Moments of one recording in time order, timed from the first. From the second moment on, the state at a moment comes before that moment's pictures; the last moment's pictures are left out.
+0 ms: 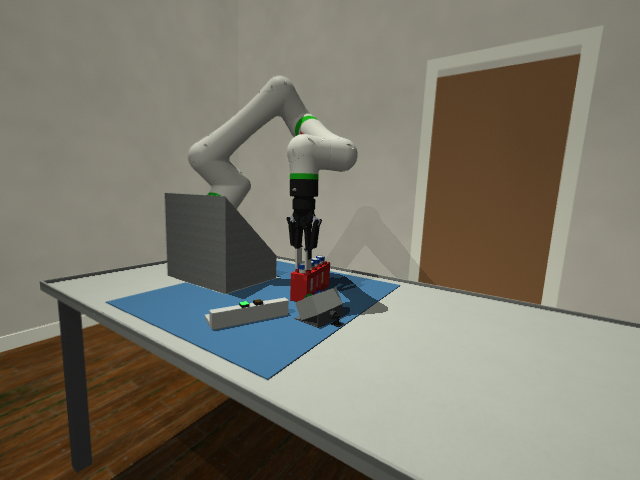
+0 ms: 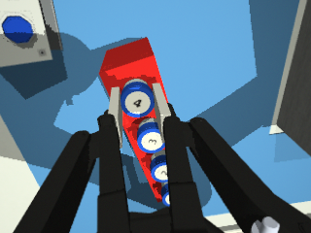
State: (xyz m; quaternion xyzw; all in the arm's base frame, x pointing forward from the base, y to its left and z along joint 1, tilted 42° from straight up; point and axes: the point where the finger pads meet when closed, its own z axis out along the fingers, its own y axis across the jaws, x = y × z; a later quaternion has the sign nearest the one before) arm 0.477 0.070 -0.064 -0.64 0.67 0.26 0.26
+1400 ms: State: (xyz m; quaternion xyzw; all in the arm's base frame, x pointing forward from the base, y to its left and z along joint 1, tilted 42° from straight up) arm 0.478 0.071 -0.064 -0.76 0.55 0.21 0.28
